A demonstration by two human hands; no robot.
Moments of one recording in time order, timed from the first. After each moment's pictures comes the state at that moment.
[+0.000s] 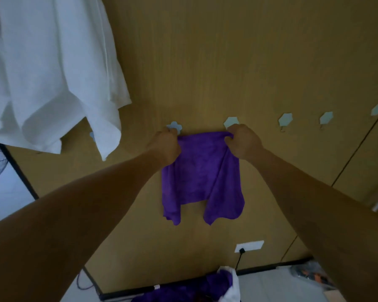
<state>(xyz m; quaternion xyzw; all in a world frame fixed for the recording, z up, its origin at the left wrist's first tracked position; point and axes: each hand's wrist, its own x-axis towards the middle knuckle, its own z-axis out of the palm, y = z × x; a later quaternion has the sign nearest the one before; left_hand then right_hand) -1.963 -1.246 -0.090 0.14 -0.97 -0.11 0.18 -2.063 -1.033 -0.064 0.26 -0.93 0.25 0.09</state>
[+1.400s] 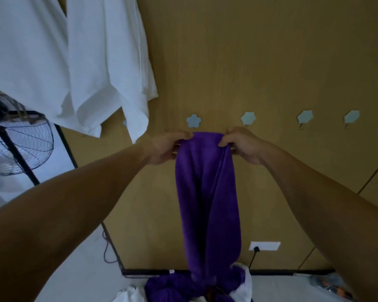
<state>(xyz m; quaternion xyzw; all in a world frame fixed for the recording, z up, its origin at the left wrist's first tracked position) -1.858 -1.219 -0.053 0.14 -0.72 -0.68 0.03 -1.983 -1.030 -0.044 0.33 -0.73 0.54 -0.26</state>
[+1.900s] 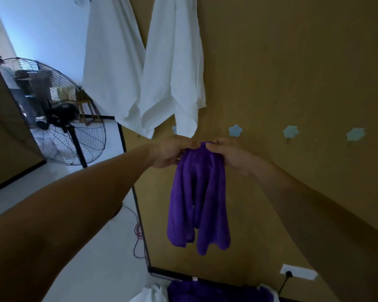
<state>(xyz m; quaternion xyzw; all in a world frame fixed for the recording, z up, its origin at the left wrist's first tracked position) -1.747 -1.249 -0.025 0.18 -0.75 -0.63 0.06 -1.886 -1.106 -0.044 0.42 -0.65 0.55 -0.31</state>
